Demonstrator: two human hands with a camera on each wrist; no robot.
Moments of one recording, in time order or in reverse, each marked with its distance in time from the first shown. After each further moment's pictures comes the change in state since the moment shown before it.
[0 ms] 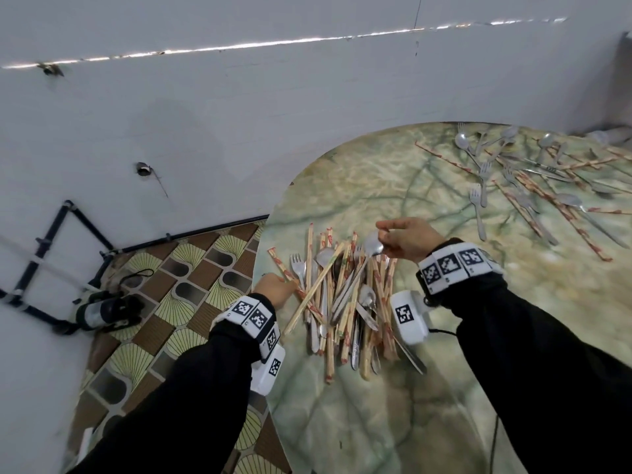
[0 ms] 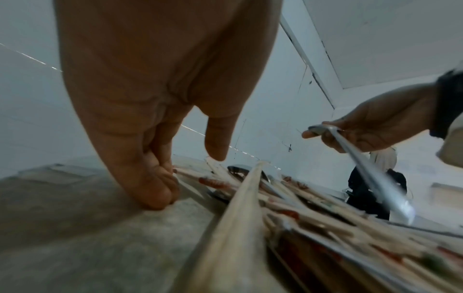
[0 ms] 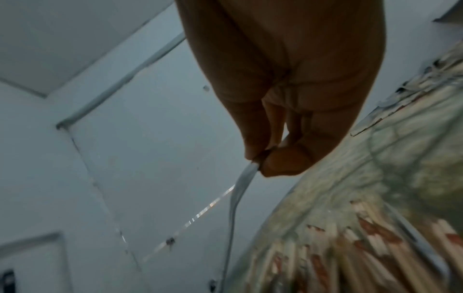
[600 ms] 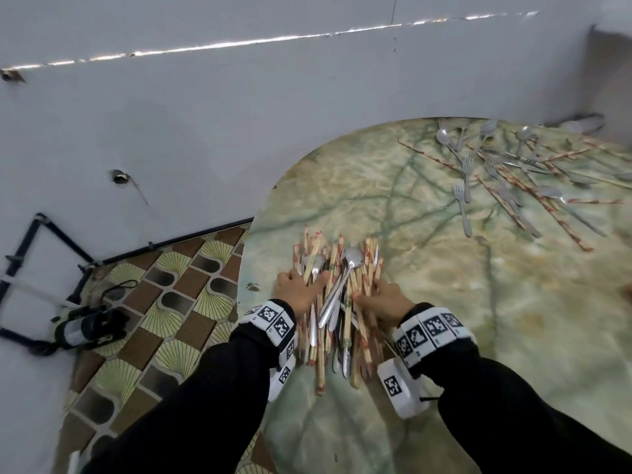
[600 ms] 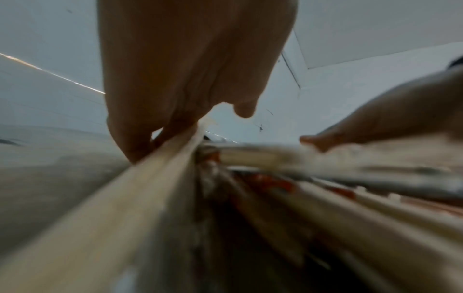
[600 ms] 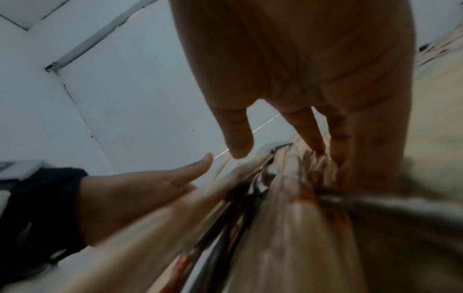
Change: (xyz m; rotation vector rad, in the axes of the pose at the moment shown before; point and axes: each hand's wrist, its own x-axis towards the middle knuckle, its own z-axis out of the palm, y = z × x) left_hand -0.002 0.029 0.046 0.325 -0.041 0.101; right_hand -0.012 0.084 0.028 -0.526 -0.052 0.193
